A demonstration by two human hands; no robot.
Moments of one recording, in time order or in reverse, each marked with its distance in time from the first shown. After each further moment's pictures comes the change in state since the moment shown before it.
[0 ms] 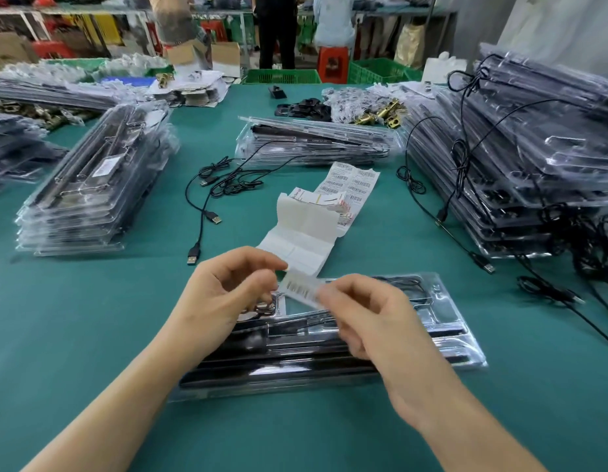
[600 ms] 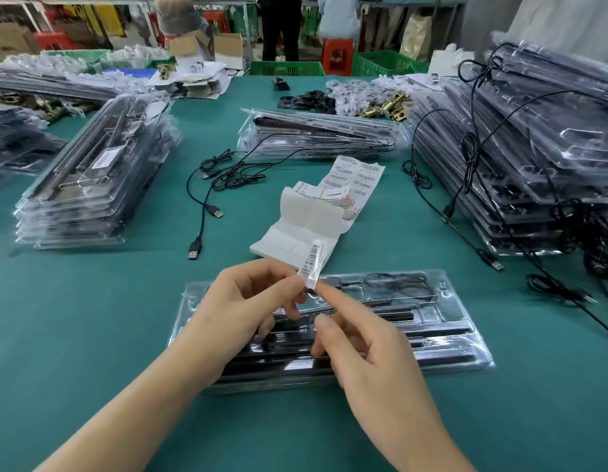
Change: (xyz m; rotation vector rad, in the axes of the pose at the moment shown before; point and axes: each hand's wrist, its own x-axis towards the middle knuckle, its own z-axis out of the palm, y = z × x) left_hand -0.009 0.005 0.019 -0.050 -0.057 -0.175; right_hand -0.024 0.026 0.013 -0.305 0.024 -0.235
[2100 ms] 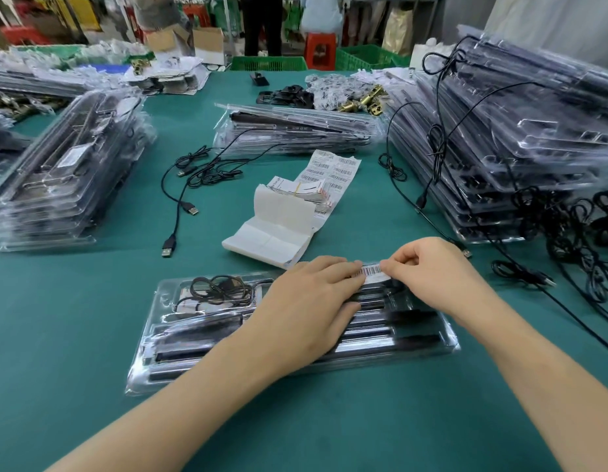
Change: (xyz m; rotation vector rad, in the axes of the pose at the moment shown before) left_hand 0.034 -0.003 0.079 1.243 -0.303 0.439; right_hand 0.082 0.036 -0.126 -0.690 0.124 0.294
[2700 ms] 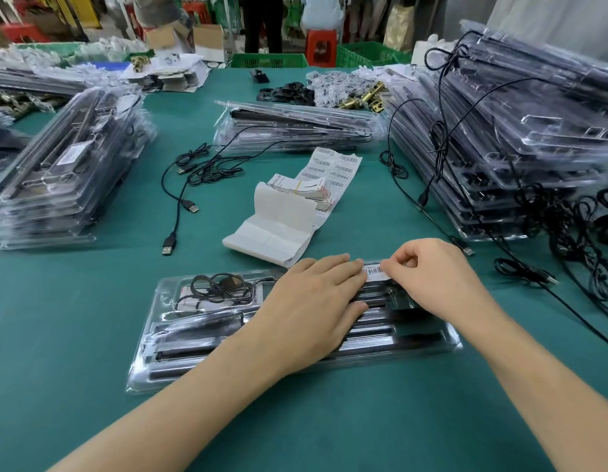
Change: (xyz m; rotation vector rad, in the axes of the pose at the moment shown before) left_hand 0.001 0.000 0.009 0.102 -0.006 0.015; right_hand -0.008 -0.002 0.007 -0.055 0.083 -0.001
